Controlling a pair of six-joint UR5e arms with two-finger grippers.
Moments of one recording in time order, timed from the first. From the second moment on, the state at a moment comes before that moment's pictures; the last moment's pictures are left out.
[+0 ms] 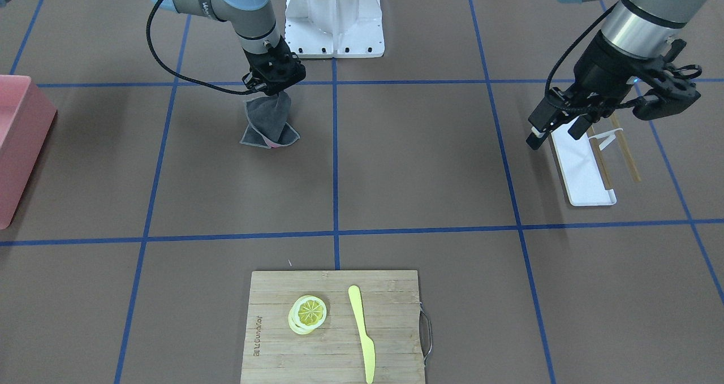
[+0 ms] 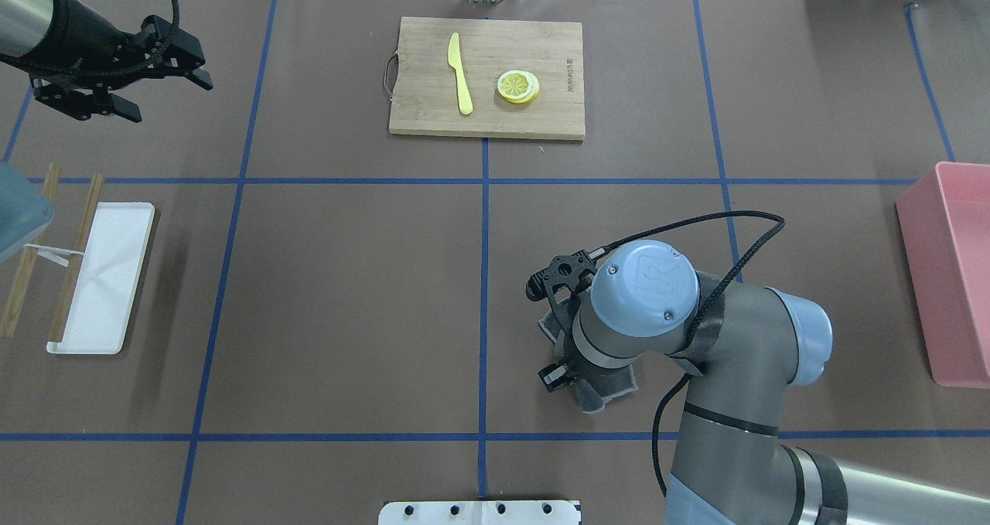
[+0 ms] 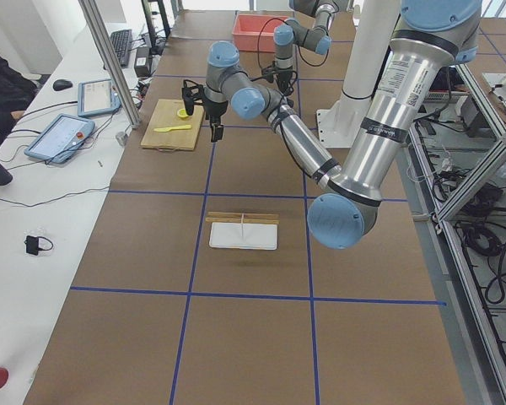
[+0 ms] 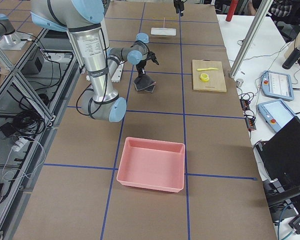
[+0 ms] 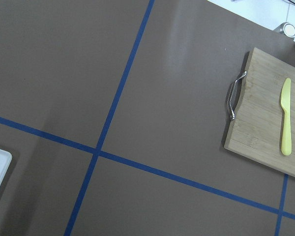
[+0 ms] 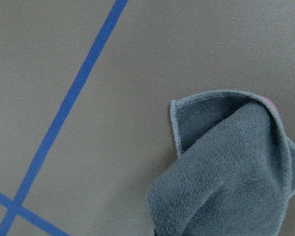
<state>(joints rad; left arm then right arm) -1.04 -1.94 -2.00 -1.62 -2.15 -1.25 0.38 -1.11 1.90 -1.61 1.92 0.82</state>
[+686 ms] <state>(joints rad) -1.04 -1.94 -1.99 -1.62 -2.10 -1.25 0.62 -1.17 1.79 -1.59 1.95 0.73</state>
